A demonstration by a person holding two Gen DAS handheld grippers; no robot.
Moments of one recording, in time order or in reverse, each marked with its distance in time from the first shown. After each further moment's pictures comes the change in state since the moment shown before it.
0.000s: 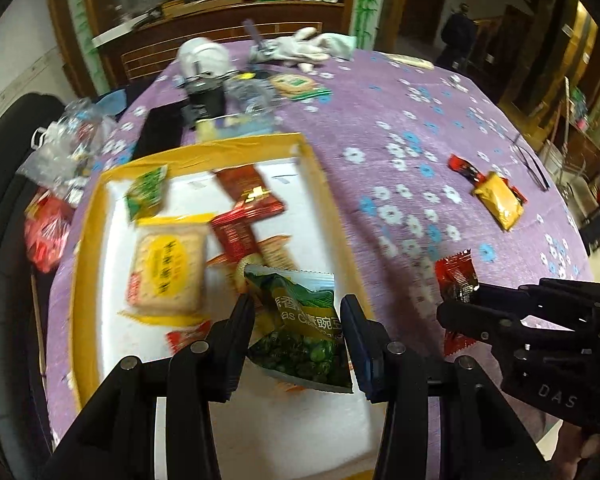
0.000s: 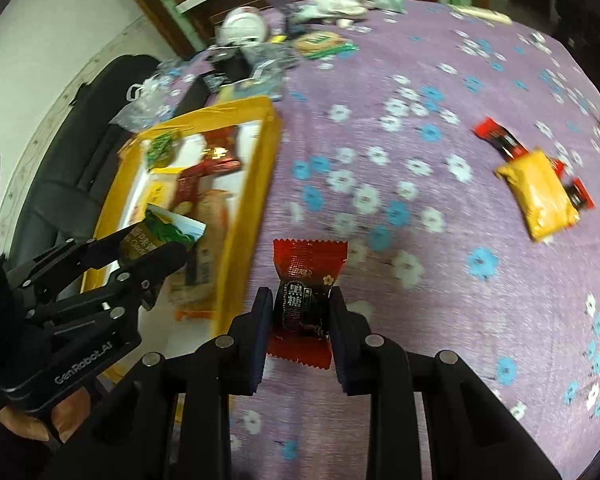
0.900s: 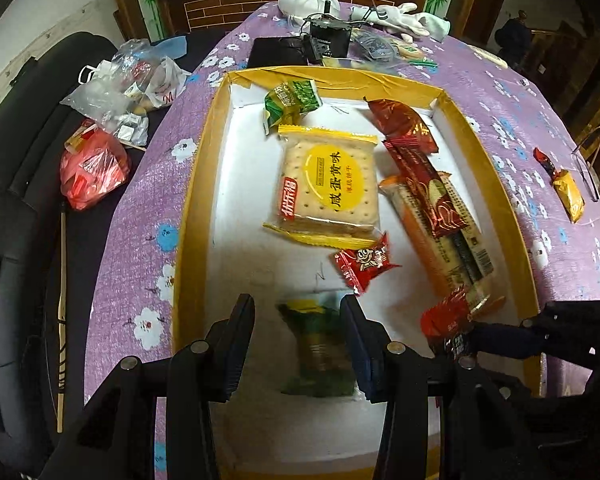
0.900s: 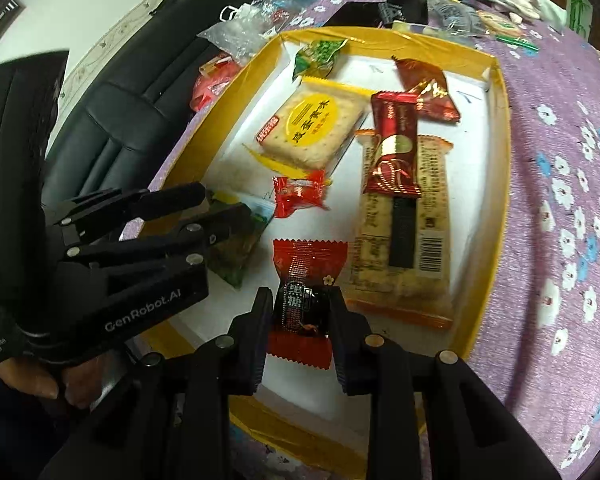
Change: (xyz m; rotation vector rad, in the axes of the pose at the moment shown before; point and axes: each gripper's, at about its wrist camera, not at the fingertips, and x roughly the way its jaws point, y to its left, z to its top) left arm 0.016 0.106 -0.046 -0.122 0.100 0.096; right arm 0.075 0.126 -0.015 -0.253 0.172 0.143
